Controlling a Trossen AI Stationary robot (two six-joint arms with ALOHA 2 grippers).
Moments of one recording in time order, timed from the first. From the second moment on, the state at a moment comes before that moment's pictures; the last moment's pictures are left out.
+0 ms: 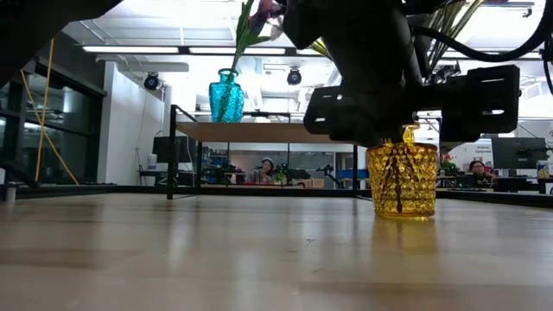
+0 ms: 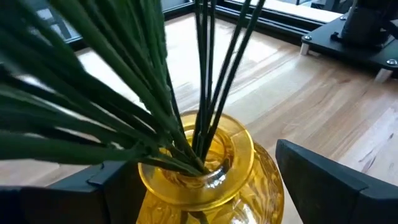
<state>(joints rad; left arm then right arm) -0.33 2.56 2.16 -0.52 -1.08 -0.83 0.99 0.70 0.71 0.15 0.24 0.31</state>
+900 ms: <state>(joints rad) -0.33 2.56 2.16 -0.49 -1.08 -0.82 0.99 0.71 0.71 0.15 0.23 0.34</state>
